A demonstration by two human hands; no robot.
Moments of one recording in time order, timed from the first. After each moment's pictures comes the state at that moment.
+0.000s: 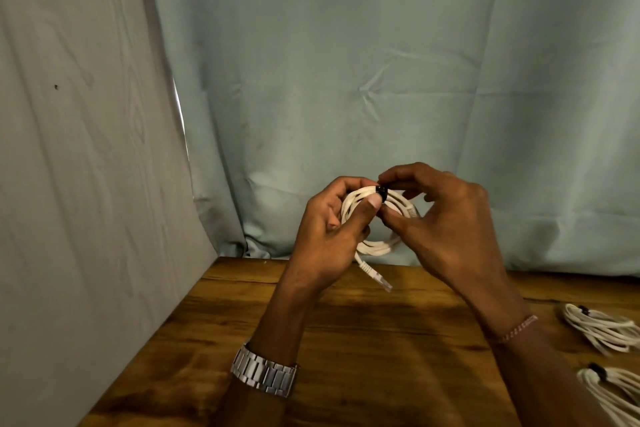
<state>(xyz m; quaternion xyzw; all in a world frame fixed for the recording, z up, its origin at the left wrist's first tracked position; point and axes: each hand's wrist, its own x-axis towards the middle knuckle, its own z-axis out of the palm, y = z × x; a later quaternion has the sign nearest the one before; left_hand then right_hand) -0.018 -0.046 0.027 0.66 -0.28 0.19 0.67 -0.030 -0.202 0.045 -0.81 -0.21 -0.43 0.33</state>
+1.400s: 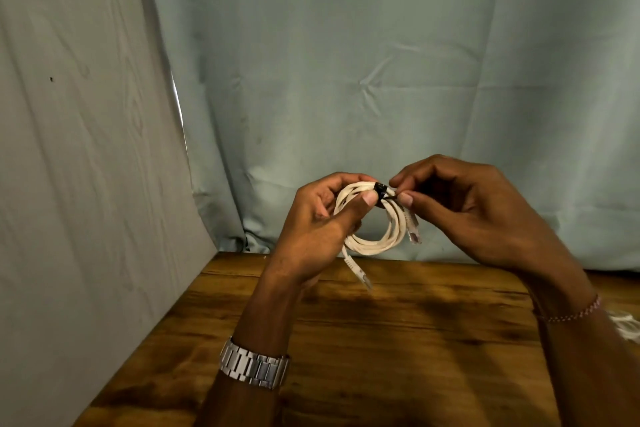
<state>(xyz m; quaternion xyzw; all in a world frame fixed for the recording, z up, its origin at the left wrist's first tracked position) -0.019 -0.034 0.032 0.65 -0.27 0.16 0.69 -0.033 -0.239 0.064 -0.79 -0.36 -0.26 0.43</state>
